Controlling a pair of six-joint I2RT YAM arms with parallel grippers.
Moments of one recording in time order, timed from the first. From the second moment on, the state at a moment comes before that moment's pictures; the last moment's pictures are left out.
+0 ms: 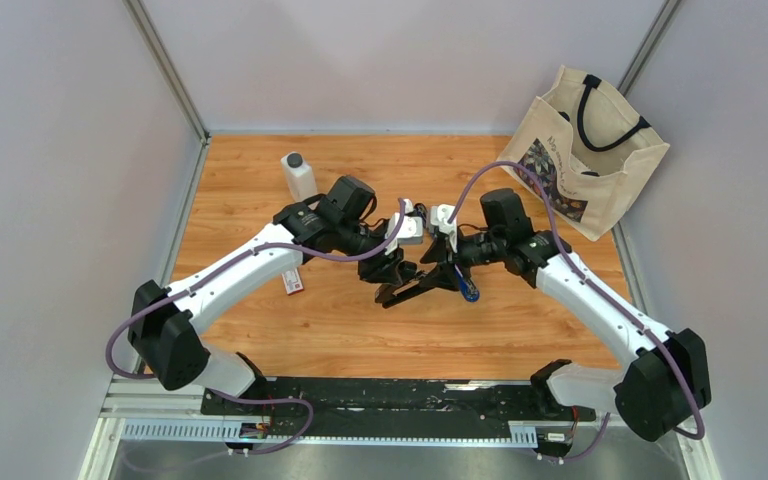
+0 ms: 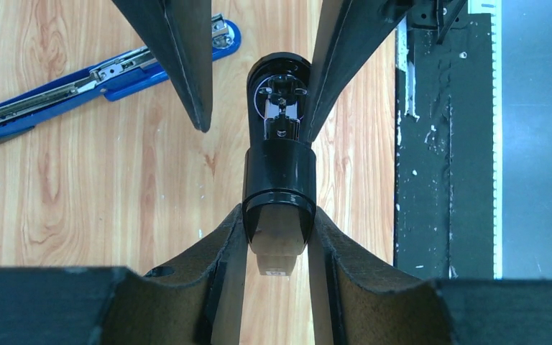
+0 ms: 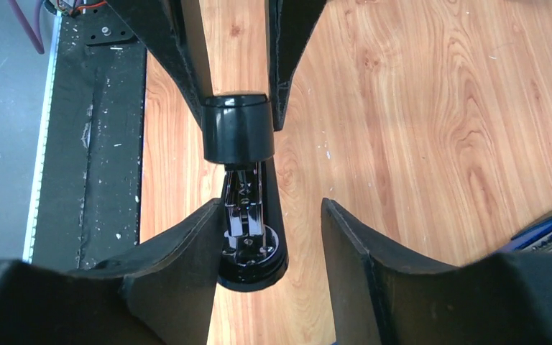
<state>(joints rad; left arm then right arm) -0.76 1.45 1.28 -0.70 0.67 0.51 0.50 1.21 0.94 -0.44 -0.89 -0.54</state>
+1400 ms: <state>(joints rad) -0.59 1.33 1.19 -0.41 0.83 0.24 0.42 1.29 0.93 -0.35 -1.08 -0.41</state>
